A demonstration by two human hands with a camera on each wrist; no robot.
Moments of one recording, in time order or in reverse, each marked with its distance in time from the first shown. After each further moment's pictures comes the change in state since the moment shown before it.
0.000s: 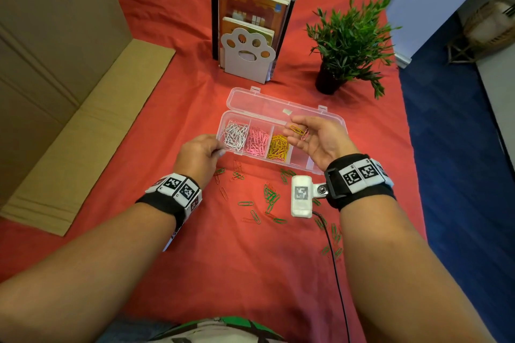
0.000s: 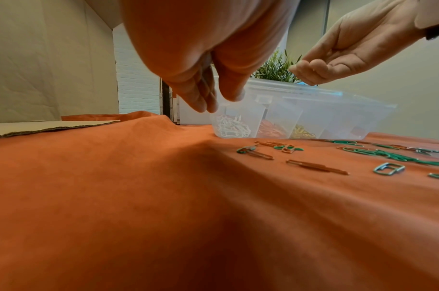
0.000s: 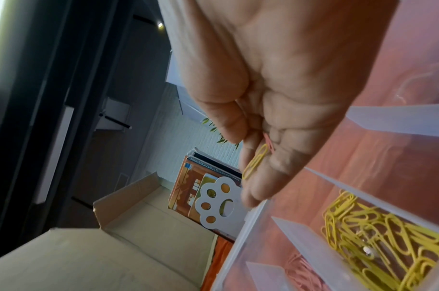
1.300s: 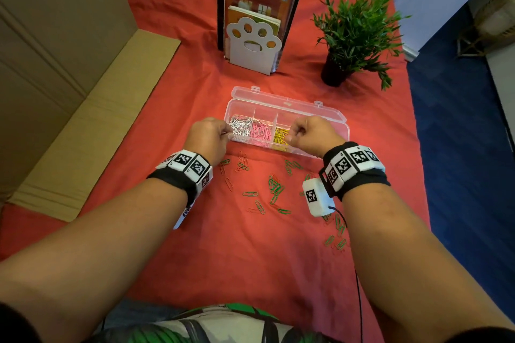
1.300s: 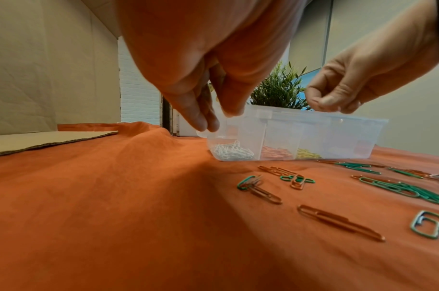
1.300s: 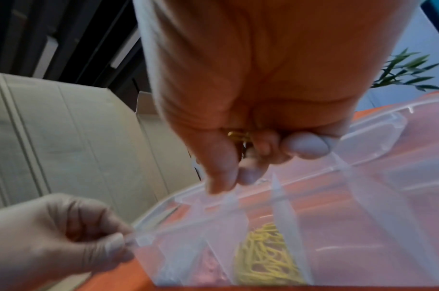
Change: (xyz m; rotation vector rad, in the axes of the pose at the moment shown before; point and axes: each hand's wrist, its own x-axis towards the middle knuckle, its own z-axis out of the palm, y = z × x) left_hand 0.013 0.023 -0.012 0.051 -0.062 -0.125; right_hand 0.006 0.013 0.003 -1.404 -0.054 -0.255
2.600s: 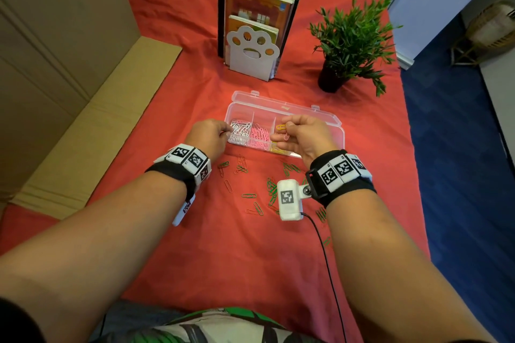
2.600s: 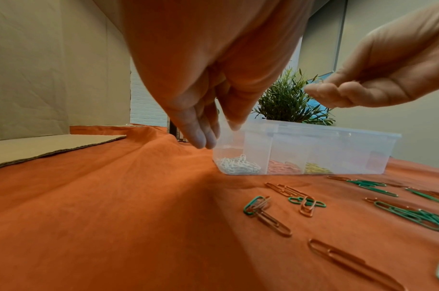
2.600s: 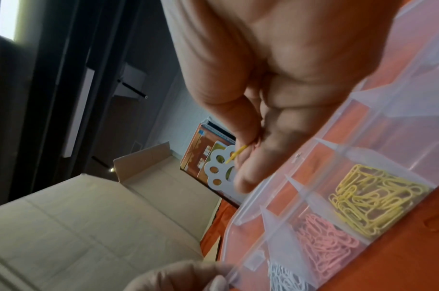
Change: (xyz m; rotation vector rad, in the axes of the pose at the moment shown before) left_hand 0.009 0.003 -0.007 0.000 -0.099 -0.061; right_hand -0.013 -0.027 0.010 1.130 0.123 0.232
